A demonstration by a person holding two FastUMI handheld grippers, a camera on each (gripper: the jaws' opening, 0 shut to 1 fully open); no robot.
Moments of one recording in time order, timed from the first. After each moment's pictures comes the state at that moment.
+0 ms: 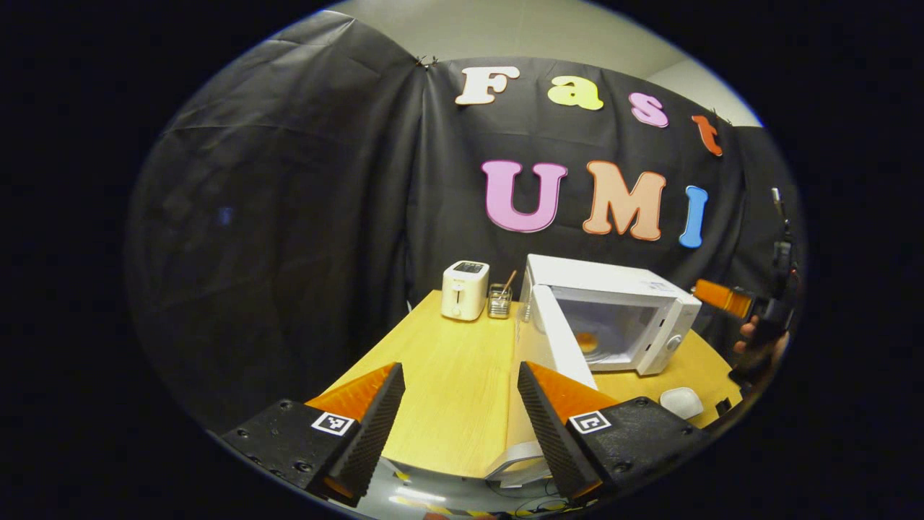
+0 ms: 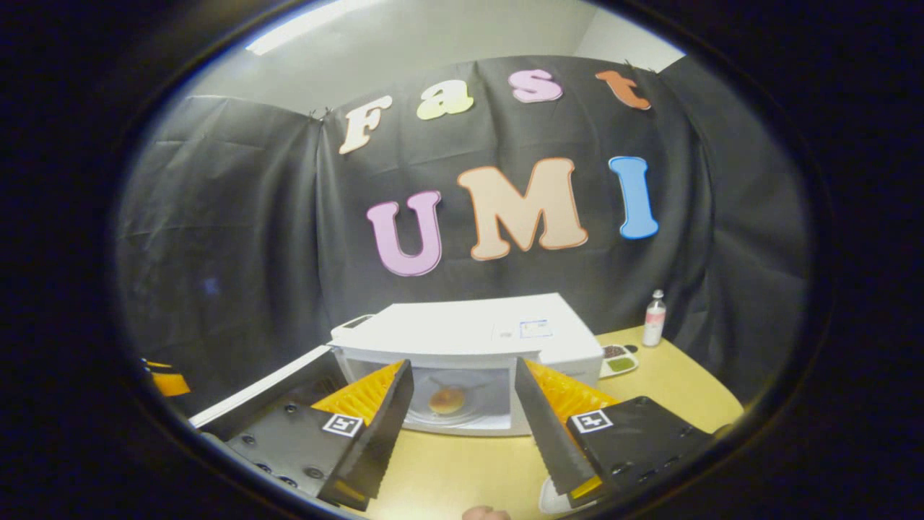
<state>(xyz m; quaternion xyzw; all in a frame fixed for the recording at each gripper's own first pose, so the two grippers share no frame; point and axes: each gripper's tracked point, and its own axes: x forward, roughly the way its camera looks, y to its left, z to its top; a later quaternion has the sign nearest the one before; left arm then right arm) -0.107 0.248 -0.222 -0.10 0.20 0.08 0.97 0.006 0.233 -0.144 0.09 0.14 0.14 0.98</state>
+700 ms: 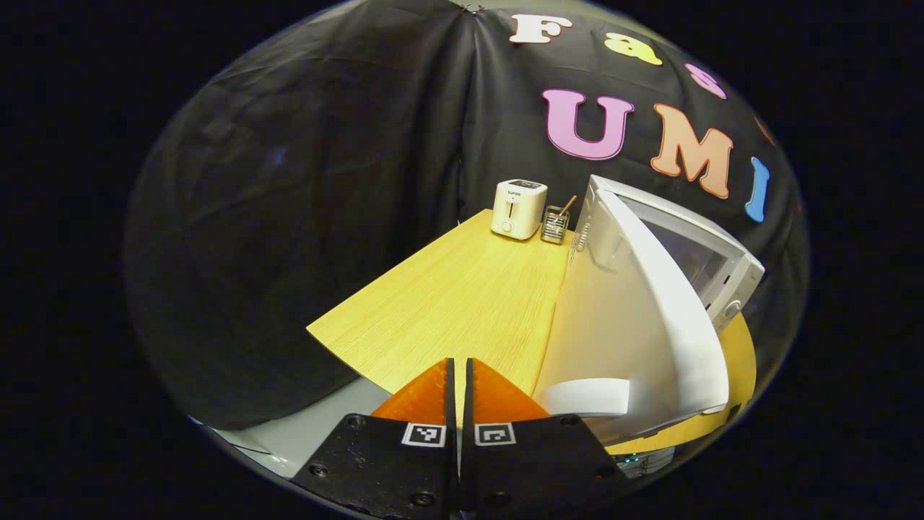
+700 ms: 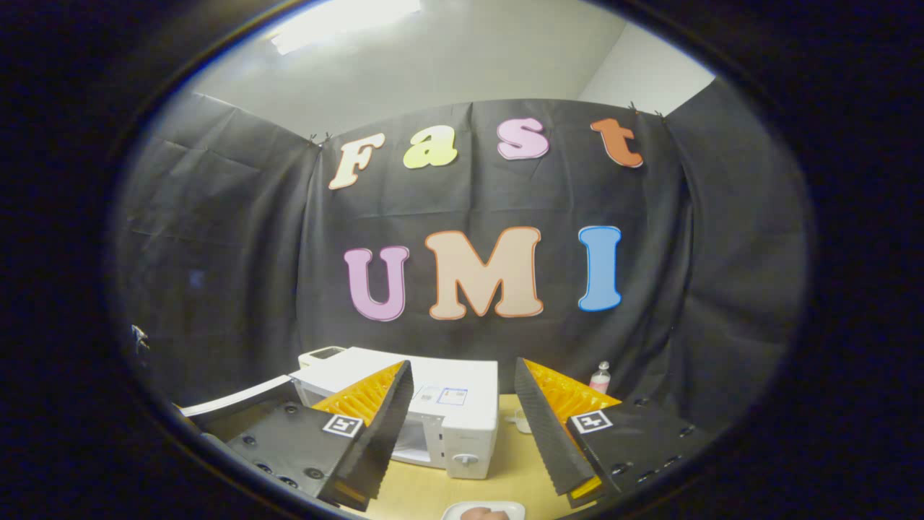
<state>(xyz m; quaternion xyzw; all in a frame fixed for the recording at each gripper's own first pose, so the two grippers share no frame) -0.136 0.212 -0.320 -0.13 0.33 0.18 0.92 0.042 0.123 -0.038 0.04 0.05 0.13 0.99</state>
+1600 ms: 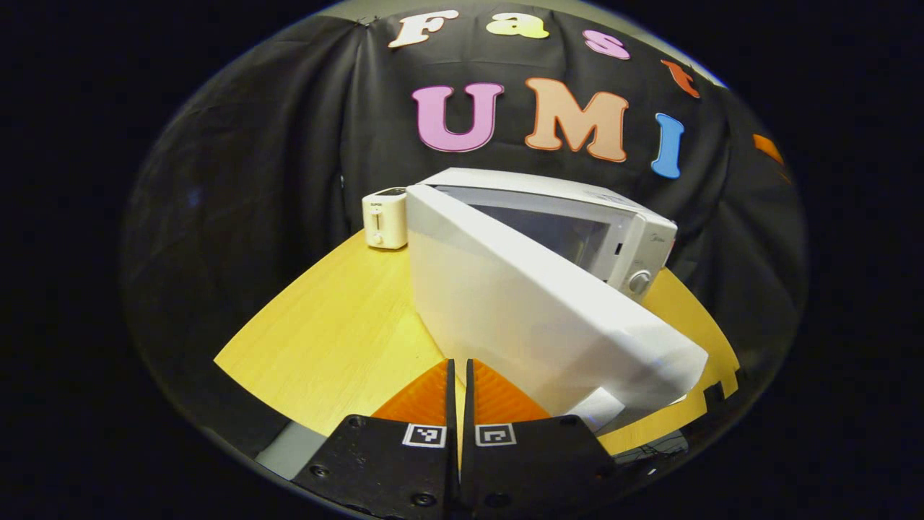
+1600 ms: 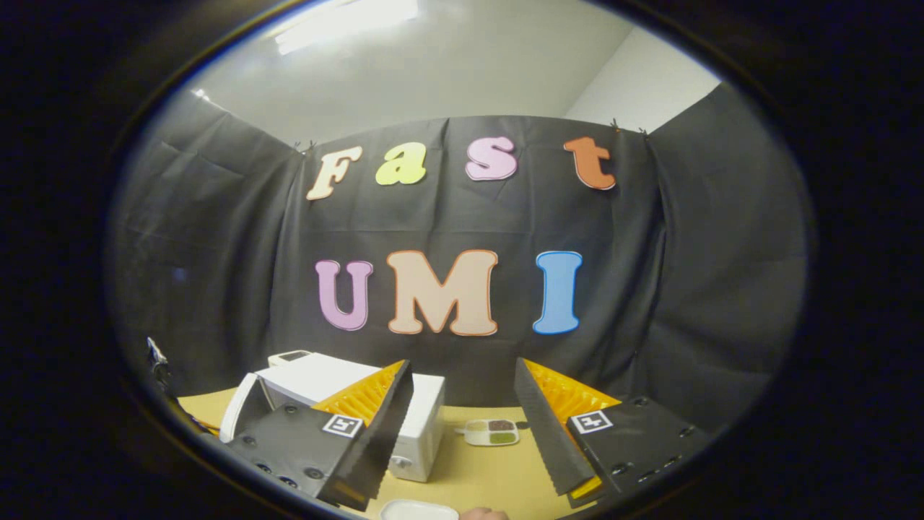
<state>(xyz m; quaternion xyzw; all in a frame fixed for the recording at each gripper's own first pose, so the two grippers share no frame) -0.061 0.030 -0.287 -0.08 0.32 0.01 0.95 0.043 0.015 -0.017 0.01 0.03 0.09 1.00</state>
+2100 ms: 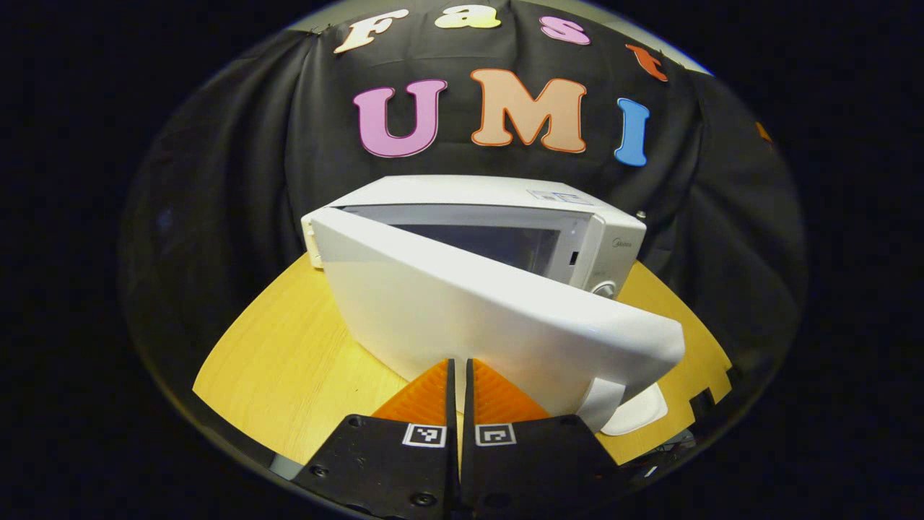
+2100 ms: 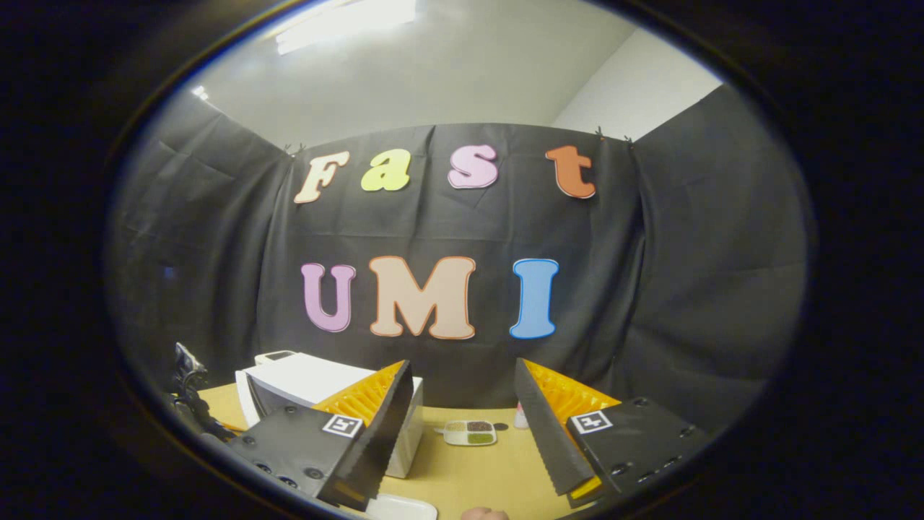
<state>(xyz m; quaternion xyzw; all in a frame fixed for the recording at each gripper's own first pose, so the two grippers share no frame) 0.004 -0.041 -0.276 -0.07 0.31 -0.06 0.95 0.030 -0.024 -0.004 0.02 0.02 0.07 1.00</state>
